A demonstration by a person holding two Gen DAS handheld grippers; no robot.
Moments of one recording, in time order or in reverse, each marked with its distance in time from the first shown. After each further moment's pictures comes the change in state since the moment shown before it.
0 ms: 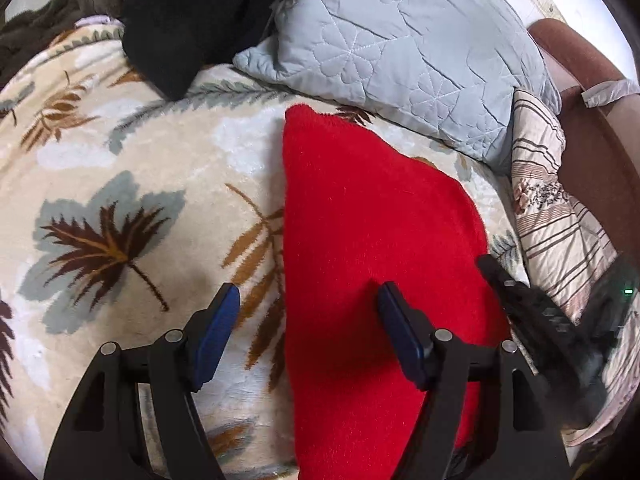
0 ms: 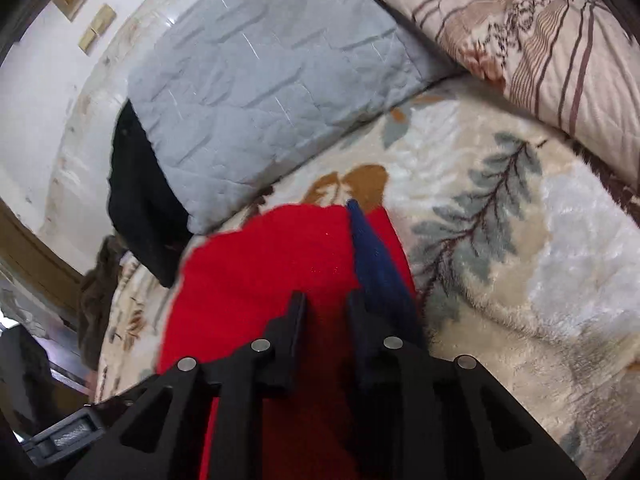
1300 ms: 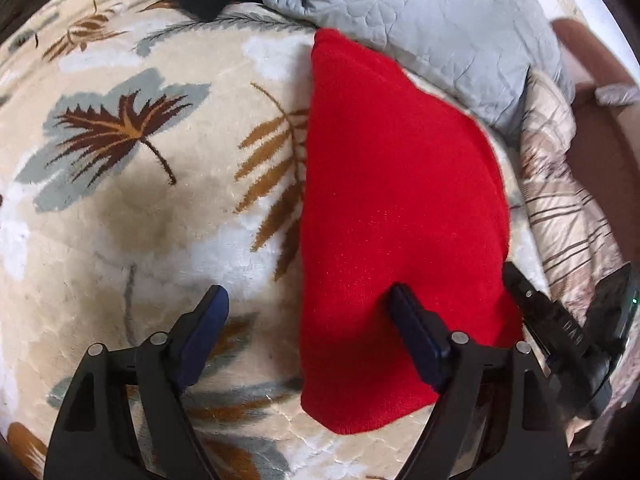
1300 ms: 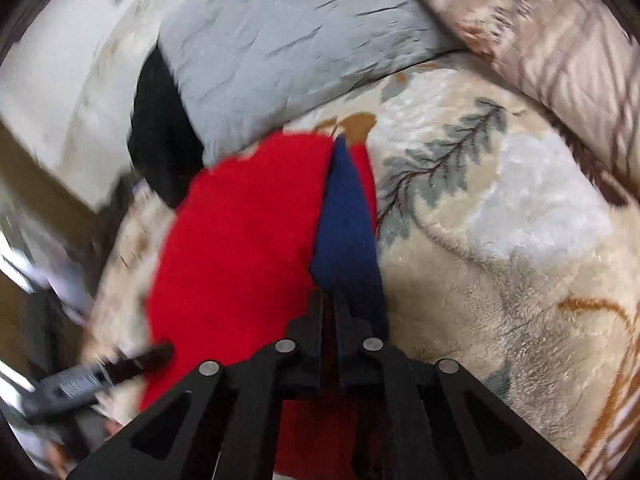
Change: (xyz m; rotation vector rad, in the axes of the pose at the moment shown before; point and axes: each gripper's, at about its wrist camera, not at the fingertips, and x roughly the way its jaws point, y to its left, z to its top) left arm -0.002 0.011 -0.055 -0.115 0.123 -0.032; right arm -0.032 -0.022 -0.021 -0.098 0.158 0.059
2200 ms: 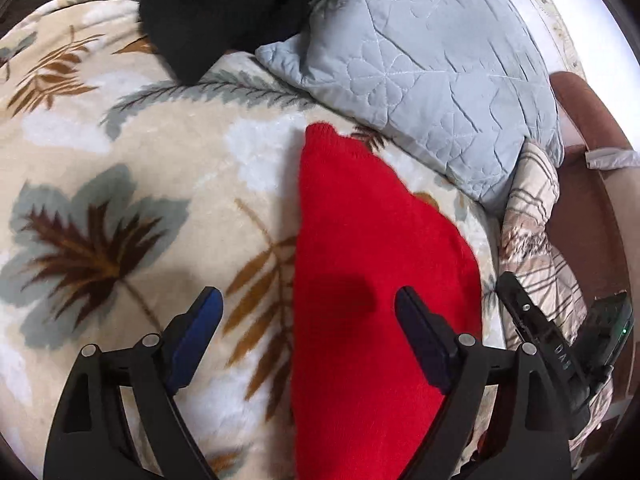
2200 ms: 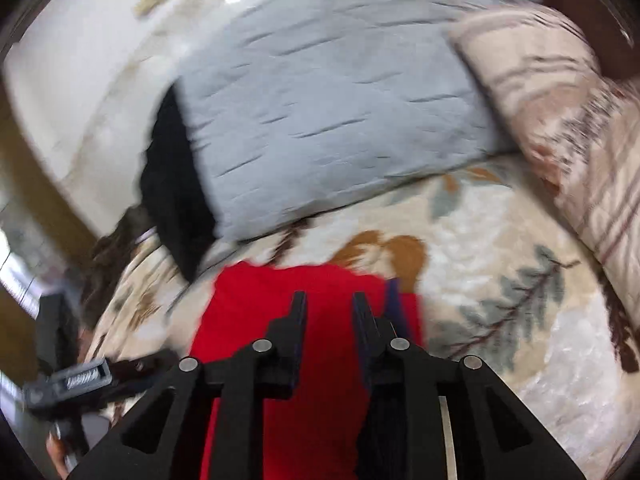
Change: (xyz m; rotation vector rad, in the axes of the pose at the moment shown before) left arm 0.002 0.008 0.069 -0.051 -0.076 -0.075; right arm 0.018 0.047 0.074 -0.177 -0.144 -0.007
